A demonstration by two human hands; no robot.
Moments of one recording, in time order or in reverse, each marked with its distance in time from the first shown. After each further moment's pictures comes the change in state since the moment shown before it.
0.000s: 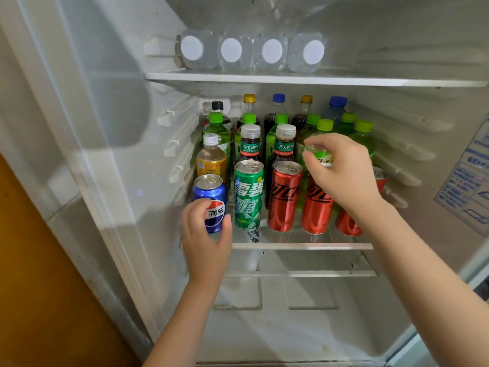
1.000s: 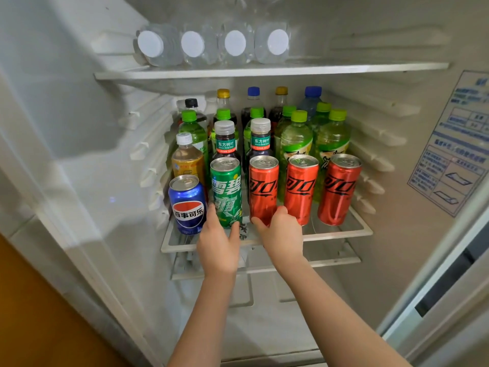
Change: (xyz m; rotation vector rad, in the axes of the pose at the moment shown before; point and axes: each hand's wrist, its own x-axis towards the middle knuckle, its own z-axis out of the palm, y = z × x) left_hand -0.021 0.008 0.052 0.336 -0.351 -0.322; right_hand -0.092 0.014 0.111 -0.076 -0.232 0.629
